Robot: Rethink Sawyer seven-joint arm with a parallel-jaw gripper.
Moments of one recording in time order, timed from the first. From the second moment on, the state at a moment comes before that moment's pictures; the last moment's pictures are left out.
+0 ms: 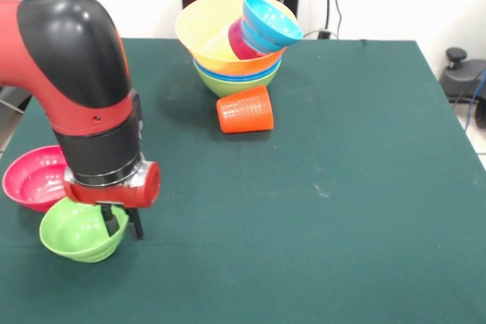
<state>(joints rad) -0.68 -0.21 0.47 1.01 -0.46 0.79 1.69</state>
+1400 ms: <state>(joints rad) -0.56 -0.51 0.41 1.33 -0.42 0.78 1.69</state>
